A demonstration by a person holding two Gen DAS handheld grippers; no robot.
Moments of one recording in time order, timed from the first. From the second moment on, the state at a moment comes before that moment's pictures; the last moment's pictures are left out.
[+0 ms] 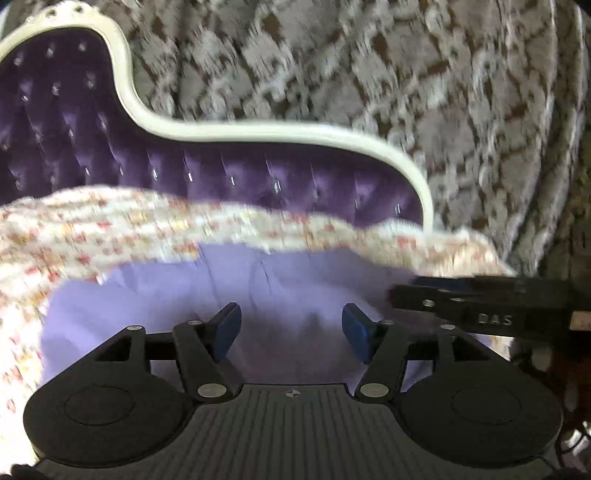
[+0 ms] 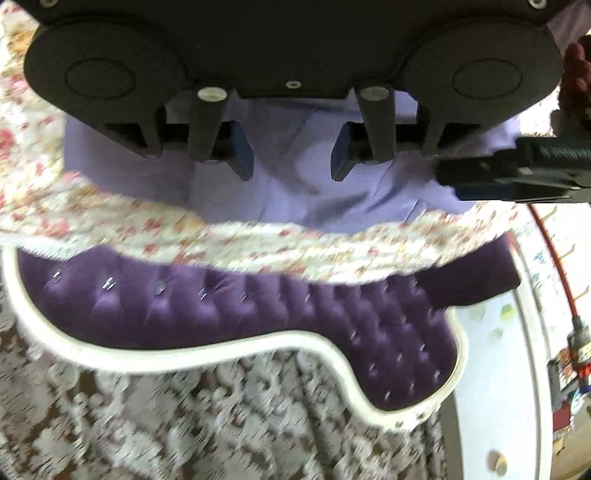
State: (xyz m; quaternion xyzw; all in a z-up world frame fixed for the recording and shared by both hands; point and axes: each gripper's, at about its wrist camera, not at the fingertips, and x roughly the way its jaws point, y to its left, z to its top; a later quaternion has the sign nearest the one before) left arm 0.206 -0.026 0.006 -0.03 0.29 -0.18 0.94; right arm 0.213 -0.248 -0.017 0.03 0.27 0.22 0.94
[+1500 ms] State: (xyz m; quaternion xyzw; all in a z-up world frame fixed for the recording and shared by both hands) left arm 0.106 -0.031 -0.003 0.08 0.27 -0.06 0.96; right arm 0.128 -0.258 -0.038 0.03 0.21 0.23 0.95
